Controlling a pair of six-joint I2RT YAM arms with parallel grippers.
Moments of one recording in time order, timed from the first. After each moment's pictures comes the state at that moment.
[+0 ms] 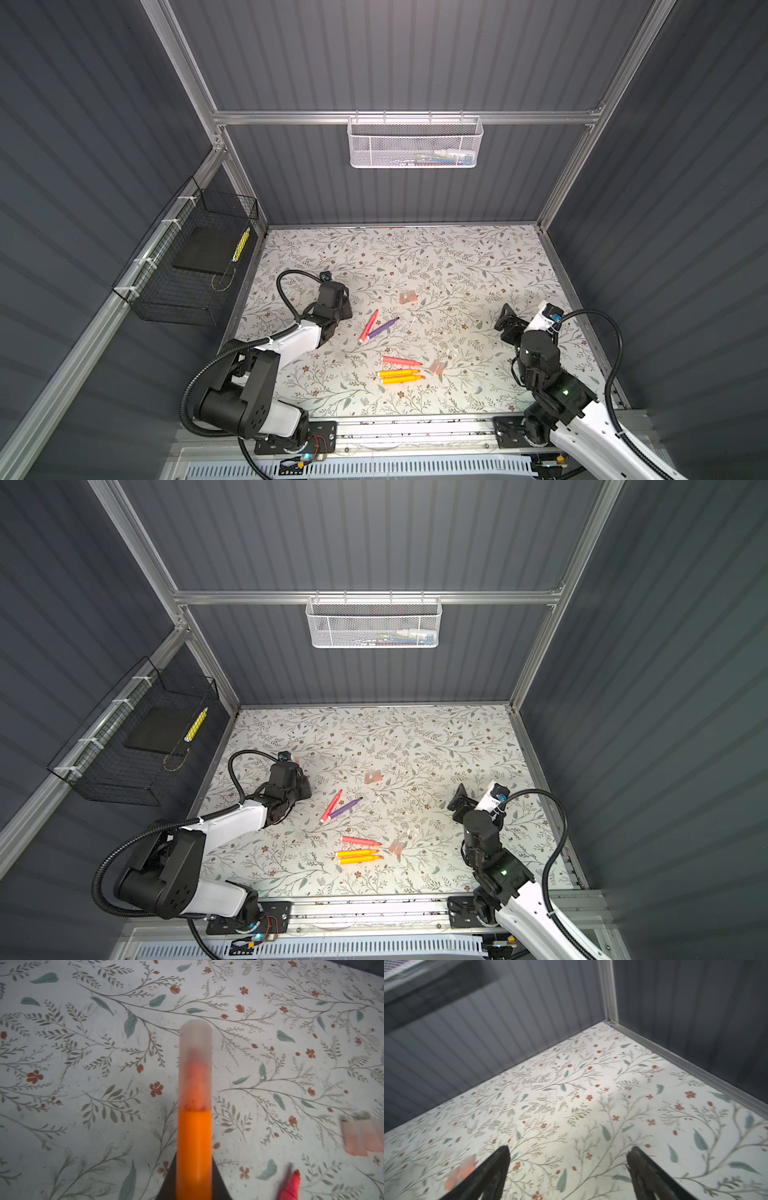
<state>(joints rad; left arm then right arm) -0.36 1.46 0.64 0.03 -0.23 -0.43 0.51 0.43 0.25 -0.16 0.73 0.56</state>
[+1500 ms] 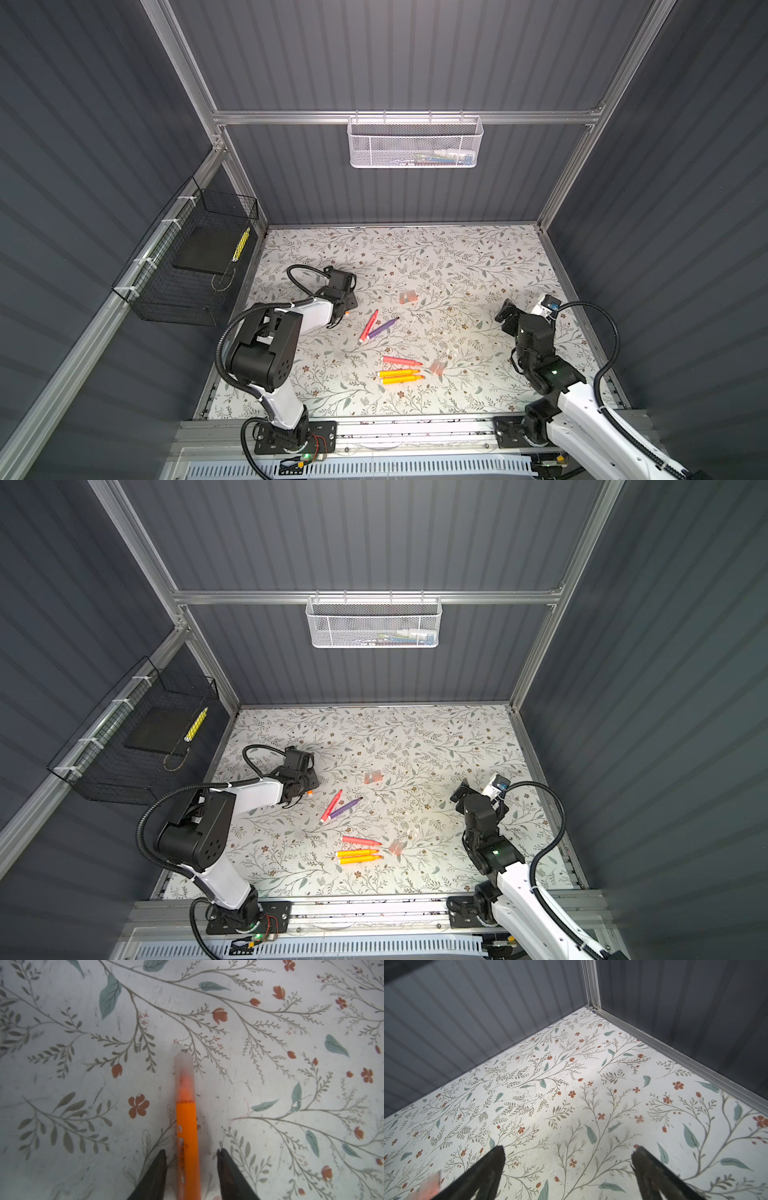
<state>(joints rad) -0.35 1.69 0.85 -0.07 -0.21 -0.54 0.35 0.67 0.29 -0.04 0.60 0.57</state>
